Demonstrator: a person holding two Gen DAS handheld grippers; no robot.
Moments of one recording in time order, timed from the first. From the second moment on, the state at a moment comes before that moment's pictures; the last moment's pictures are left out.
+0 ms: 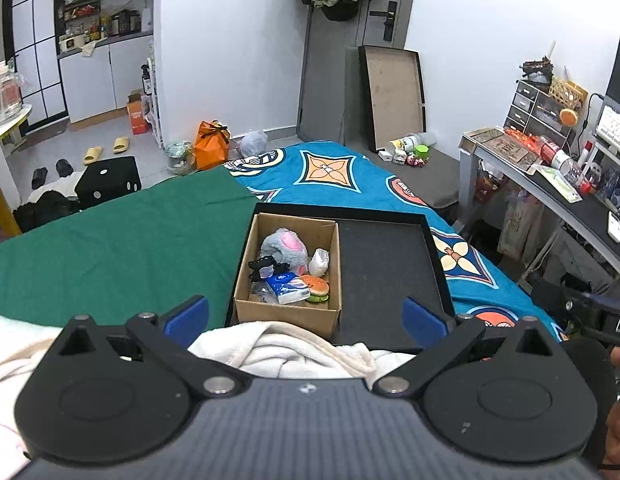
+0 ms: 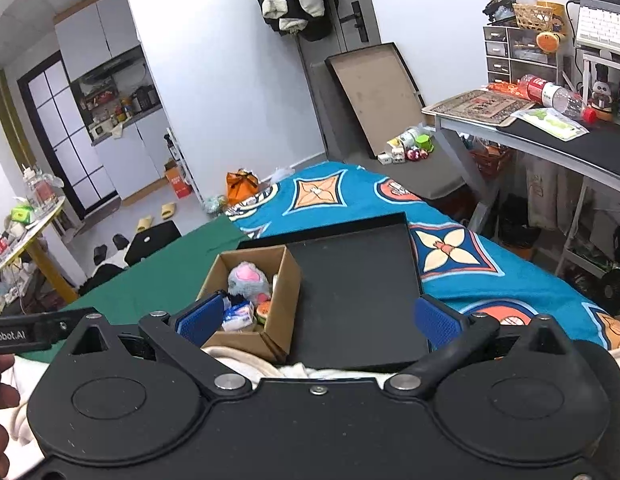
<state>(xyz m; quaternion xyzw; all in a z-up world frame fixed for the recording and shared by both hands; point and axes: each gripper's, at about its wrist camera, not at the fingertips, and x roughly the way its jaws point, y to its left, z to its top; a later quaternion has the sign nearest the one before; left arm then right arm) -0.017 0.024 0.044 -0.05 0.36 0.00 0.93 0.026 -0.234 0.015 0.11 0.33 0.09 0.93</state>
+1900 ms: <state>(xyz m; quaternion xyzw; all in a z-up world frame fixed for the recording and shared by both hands) -0.051 0.025 0.041 -0.03 0.36 0.01 0.93 -0.004 -0.234 0.020 0.07 0.35 0.08 0.93</state>
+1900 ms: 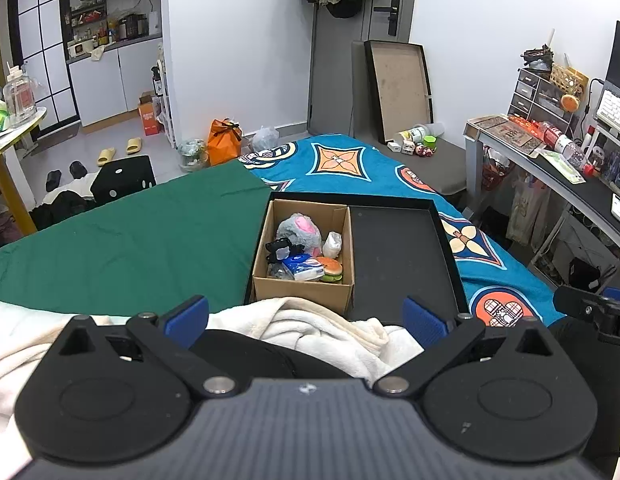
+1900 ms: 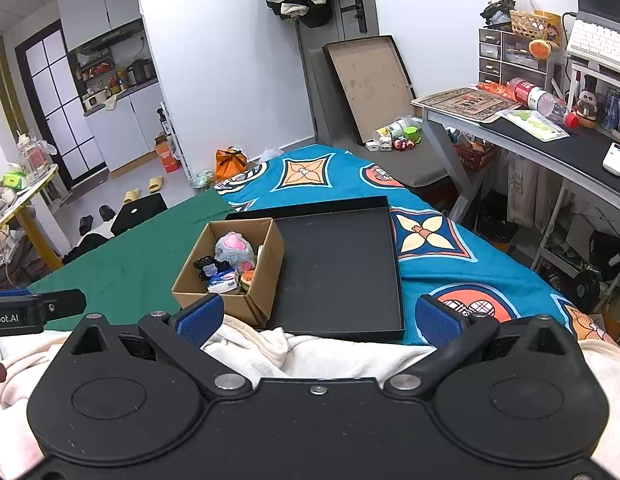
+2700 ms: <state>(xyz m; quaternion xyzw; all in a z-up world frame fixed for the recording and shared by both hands) -0.048 0.019 0.039 -0.02 0.37 0.01 0.93 -0.003 -0.232 0.016 0.07 0.36 0.08 0.93</state>
